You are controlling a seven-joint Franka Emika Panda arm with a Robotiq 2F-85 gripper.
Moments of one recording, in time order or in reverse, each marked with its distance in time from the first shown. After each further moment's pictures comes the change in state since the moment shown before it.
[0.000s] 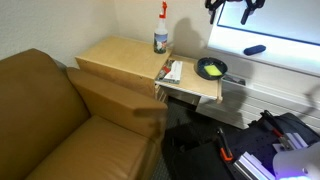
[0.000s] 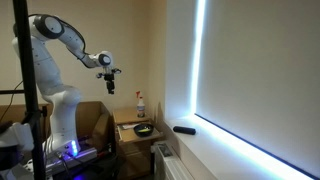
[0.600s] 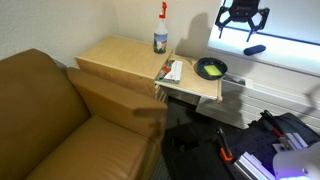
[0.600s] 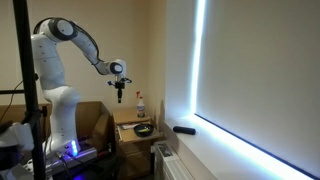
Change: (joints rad) arm -0.095 0.191 -0.124 0.006 0.008 0.085 0.096
